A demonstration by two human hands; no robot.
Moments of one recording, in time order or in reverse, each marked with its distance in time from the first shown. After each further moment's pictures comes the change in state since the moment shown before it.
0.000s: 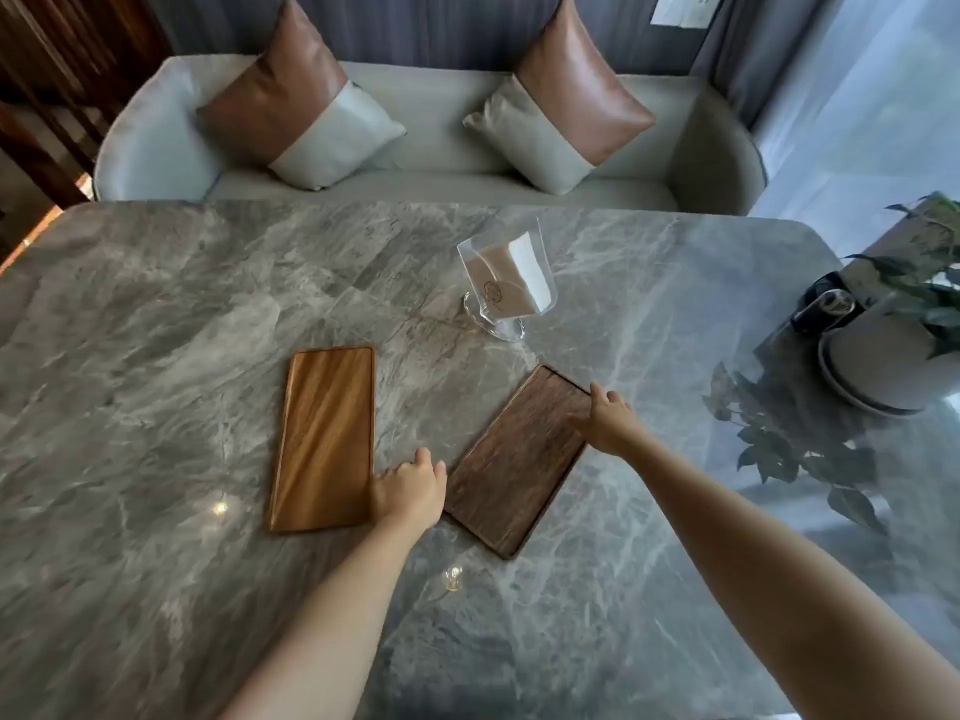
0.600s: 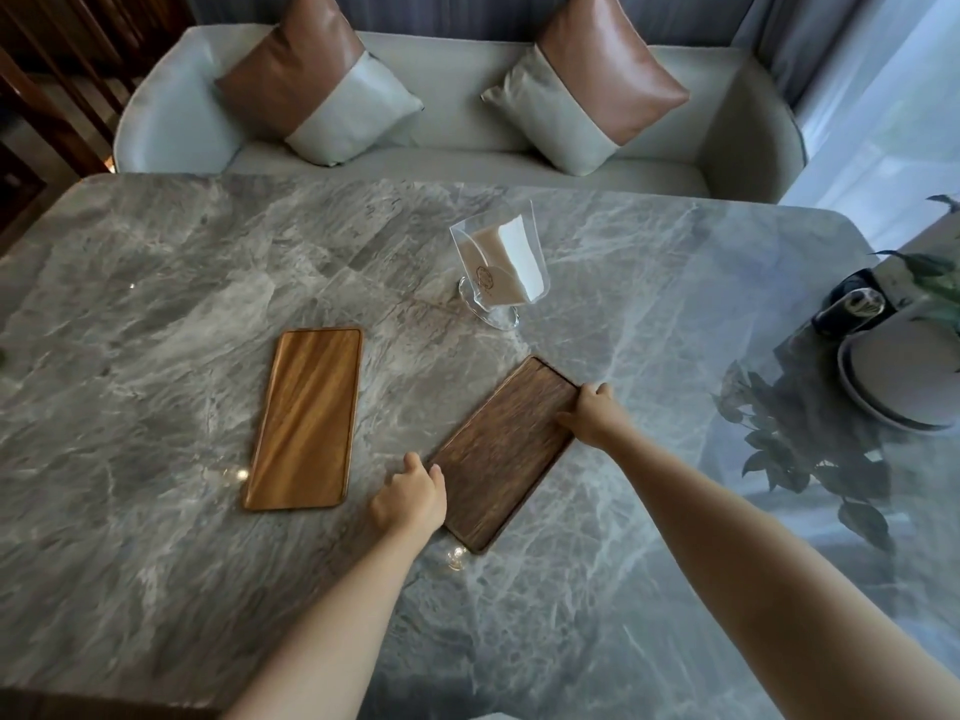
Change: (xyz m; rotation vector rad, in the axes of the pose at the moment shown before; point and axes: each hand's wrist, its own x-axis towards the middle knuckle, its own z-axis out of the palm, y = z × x) left_hand -0.013 0.040 0.021 -0.118 -0.088 -0.321; right_hand 0.024 0.010 -0.001 -0.041 -0.049 -0.034
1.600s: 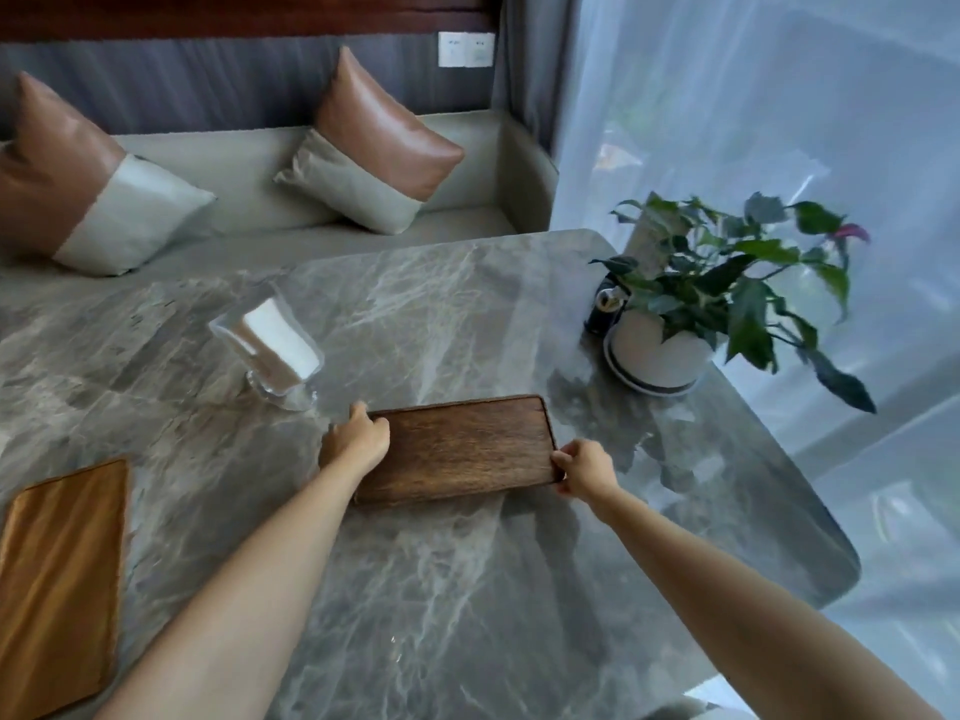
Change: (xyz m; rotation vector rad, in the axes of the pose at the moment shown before) left_hand 0.017 0.208 -0.037 -0.176 -0.024 0.227; right_hand -0.060 0.190 -0.068 0.831 0.279 0.321
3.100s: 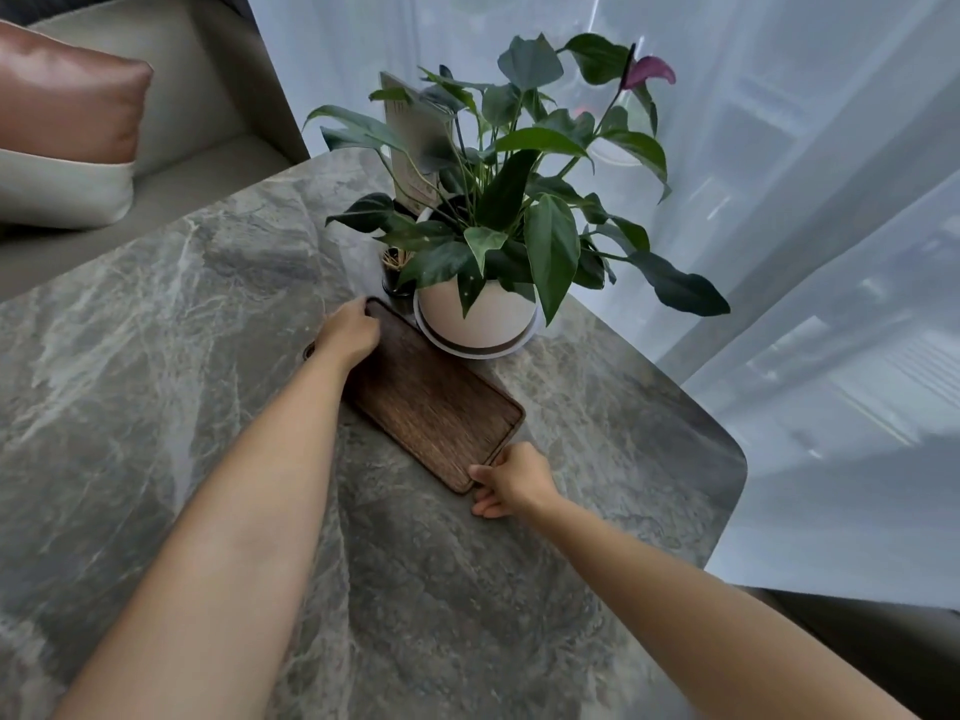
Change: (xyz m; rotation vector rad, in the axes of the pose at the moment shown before) left_hand 0.085 0.283 0.147 0.104 -0.218 0.594; right_hand 0.063 0.059 -0.065 0.373 -0.026 0.355
